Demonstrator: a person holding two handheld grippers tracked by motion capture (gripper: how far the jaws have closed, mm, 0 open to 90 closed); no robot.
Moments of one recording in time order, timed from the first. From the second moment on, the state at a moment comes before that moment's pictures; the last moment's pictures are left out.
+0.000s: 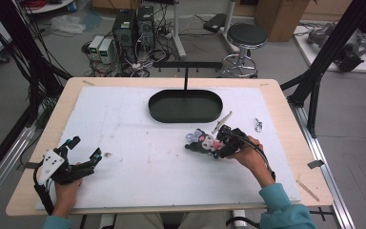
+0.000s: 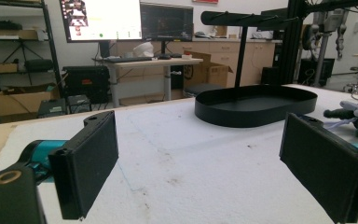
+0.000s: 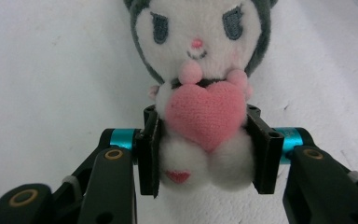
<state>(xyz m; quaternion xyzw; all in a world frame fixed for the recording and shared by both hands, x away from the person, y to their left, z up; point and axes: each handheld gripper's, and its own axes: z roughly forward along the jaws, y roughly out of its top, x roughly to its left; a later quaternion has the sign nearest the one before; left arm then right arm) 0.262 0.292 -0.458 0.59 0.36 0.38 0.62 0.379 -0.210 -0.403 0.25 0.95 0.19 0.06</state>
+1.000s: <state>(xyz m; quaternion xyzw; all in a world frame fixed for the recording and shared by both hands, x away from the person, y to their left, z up) 0.262 0.292 -0.458 0.59 0.36 0.38 0.62 0.387 -0.215 -0.358 0.30 0.87 0.38 0.08</state>
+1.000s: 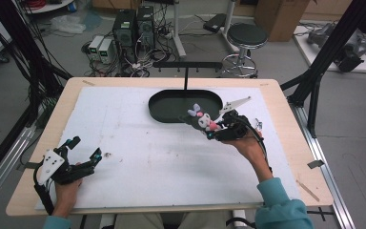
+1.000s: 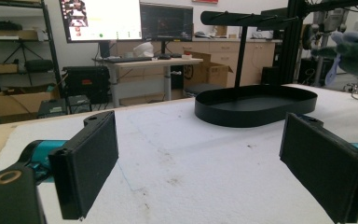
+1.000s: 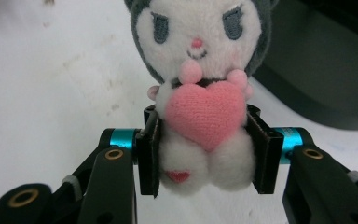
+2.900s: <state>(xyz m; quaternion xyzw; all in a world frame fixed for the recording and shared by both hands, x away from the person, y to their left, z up) 0.262 0.292 -0.458 0.59 0.36 0.38 0.62 0.431 -0.210 -0.315 0.40 0.76 0.47 0.18</state>
